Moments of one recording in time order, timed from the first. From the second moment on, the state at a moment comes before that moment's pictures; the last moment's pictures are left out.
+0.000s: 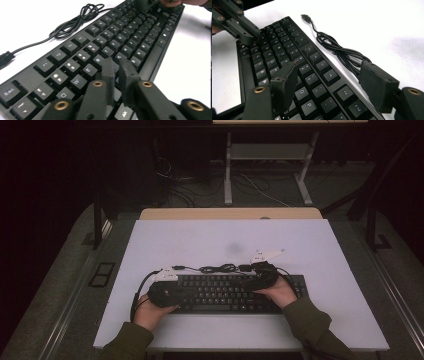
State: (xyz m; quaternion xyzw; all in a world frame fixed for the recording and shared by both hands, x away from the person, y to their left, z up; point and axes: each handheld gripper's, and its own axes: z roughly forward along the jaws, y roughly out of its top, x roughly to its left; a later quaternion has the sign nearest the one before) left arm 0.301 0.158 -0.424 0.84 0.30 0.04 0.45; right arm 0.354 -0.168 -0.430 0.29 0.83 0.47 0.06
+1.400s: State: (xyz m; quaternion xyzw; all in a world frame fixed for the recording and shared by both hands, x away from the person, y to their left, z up) left arm 0.294 0.130 -0.437 0.87 0.24 -0.02 0.42; right arm 0.354 -0.166 -0.432 0.29 0.83 0.47 0.05
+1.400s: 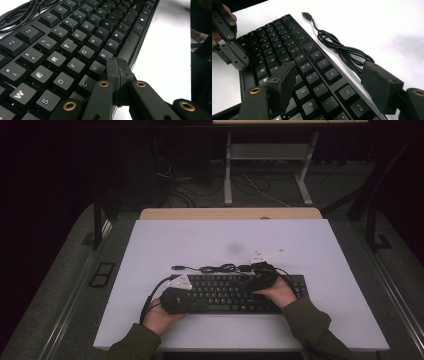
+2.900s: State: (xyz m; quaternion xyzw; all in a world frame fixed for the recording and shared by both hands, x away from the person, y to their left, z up) left arm 0.301 0.136 -0.427 0.84 0.29 0.03 0.45; right arm 0.344 -0.172 -0.428 0.27 0.84 0.47 0.02
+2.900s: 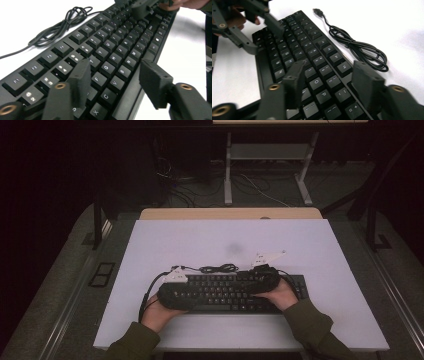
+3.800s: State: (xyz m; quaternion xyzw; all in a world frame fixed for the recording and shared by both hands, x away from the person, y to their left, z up) left arm 0.326 0.119 -0.418 0.84 0.29 0.05 0.46; right arm 0.315 -0.197 -0.427 0.23 0.86 0.45 0.00
